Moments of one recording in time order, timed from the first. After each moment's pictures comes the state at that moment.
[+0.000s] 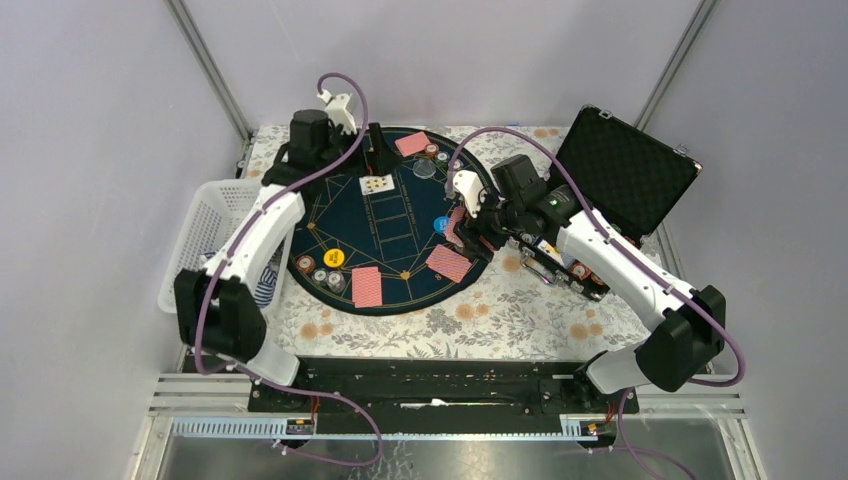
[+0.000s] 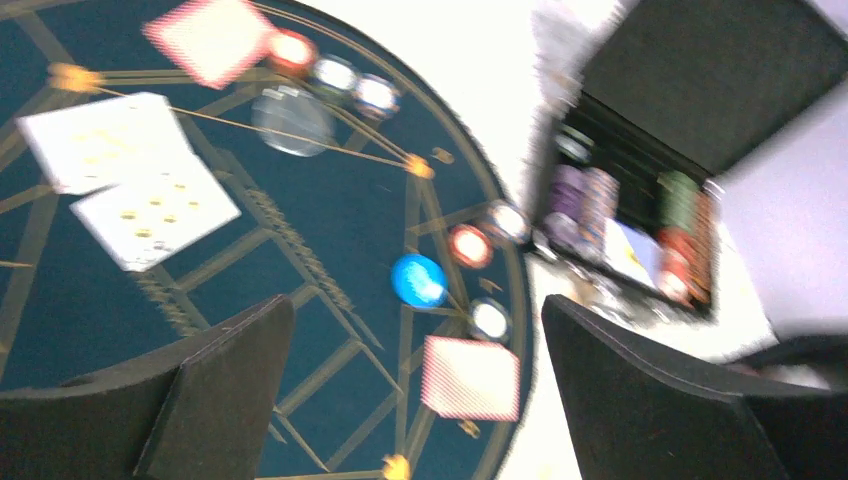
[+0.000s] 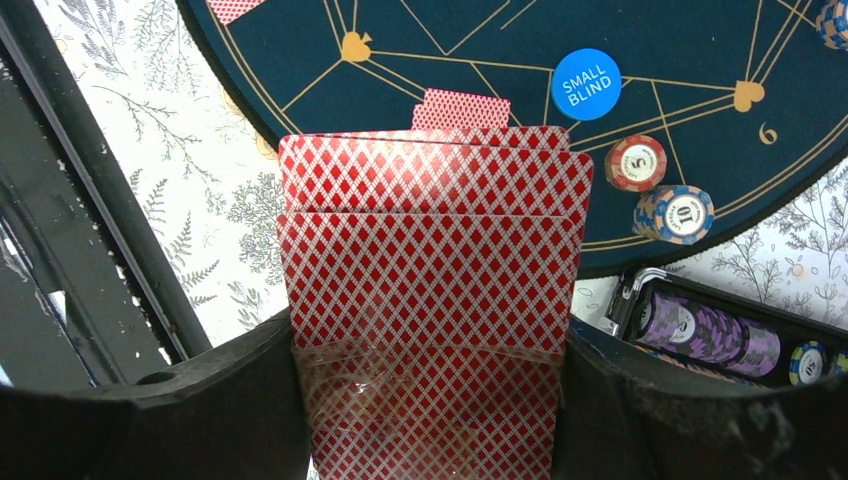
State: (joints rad) left arm -0.26 1.60 1.44 -0.29 0.31 -0.31; right arm 0.60 1.43 1.32 -0.77 -0.35 -0.43
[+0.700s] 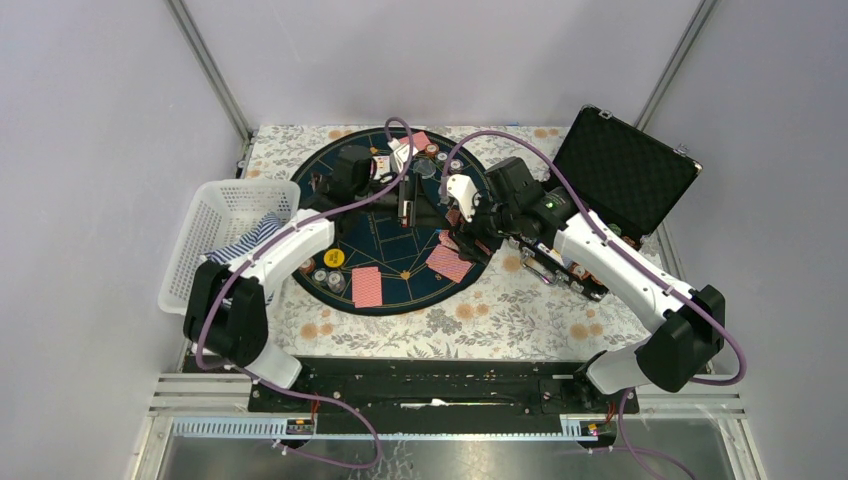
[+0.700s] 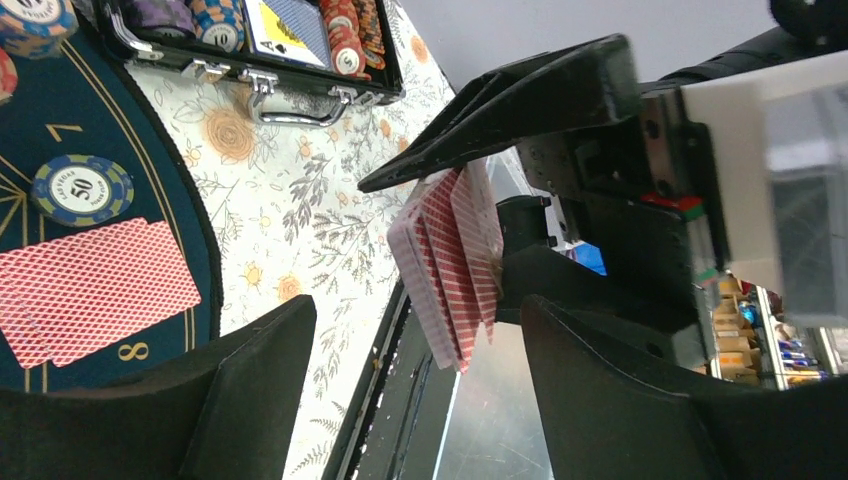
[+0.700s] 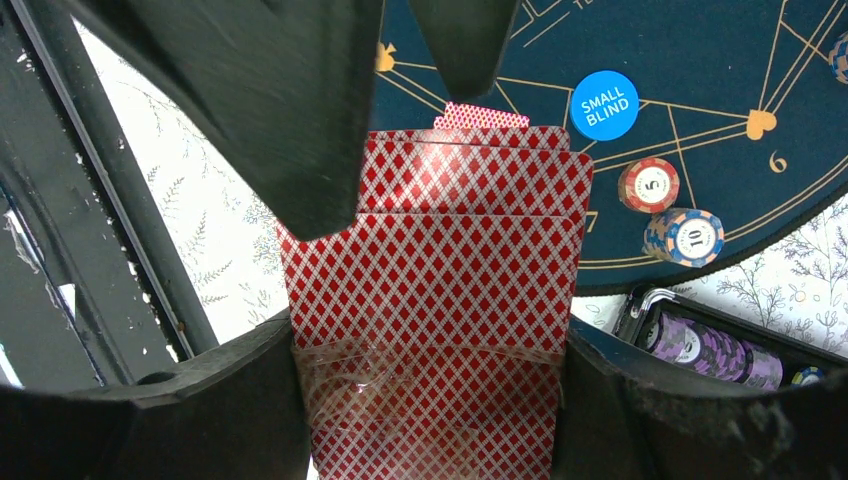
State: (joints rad) left arm -0.45 1.52 1.14 -0.03 0.99 -0.60; right arm 0.64 1.43 1.33 -0.77 -0.36 -0.44
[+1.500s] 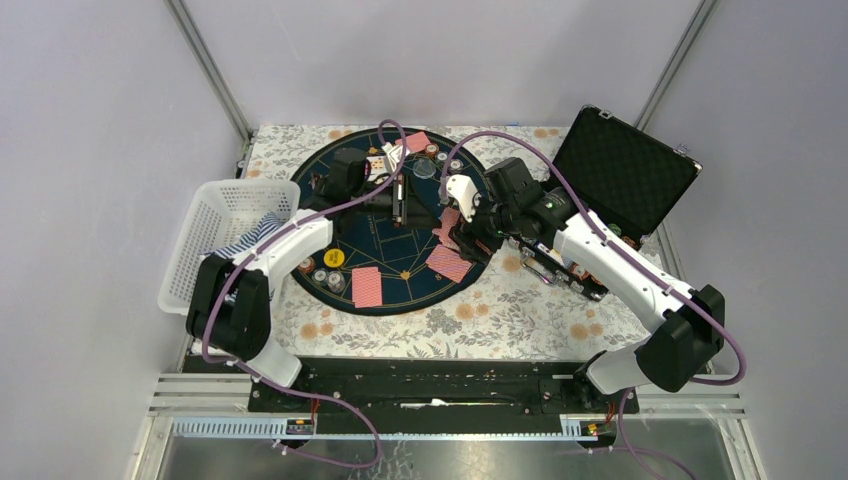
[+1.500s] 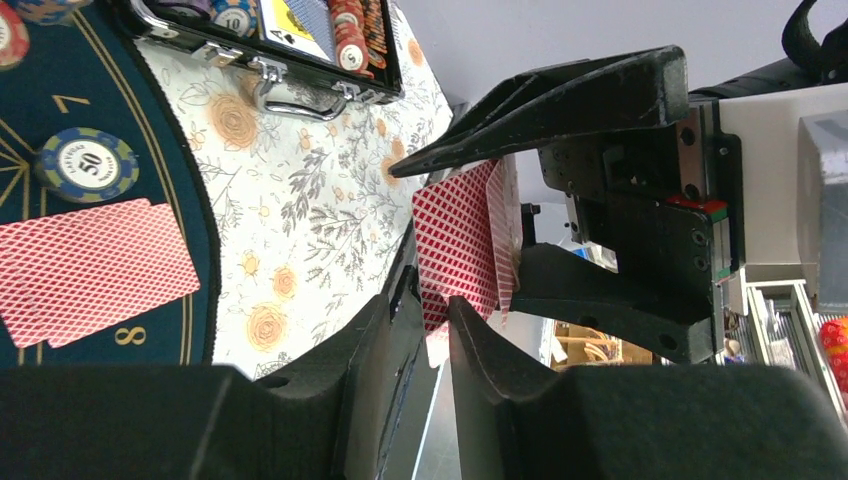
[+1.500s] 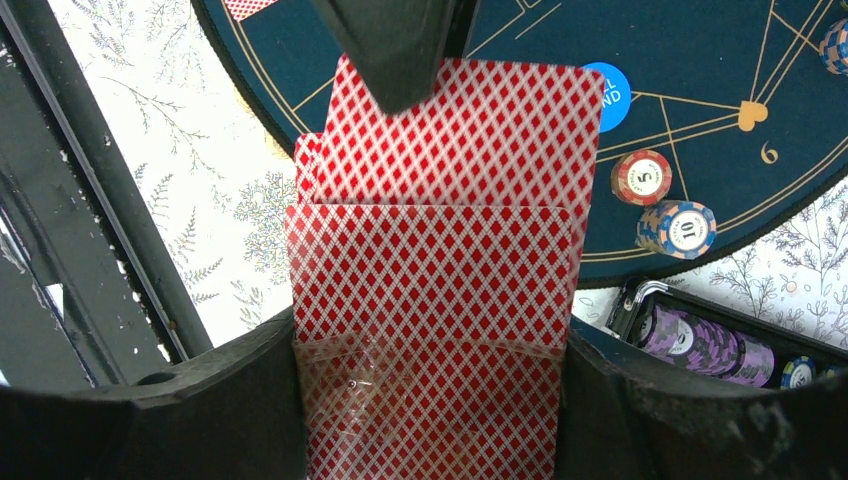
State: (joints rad) left arm -0.41 1.57 1.11 0.03 1.04 -0.69; right arm 0.64 1.43 1.33 -0.78 -0.34 -0.44
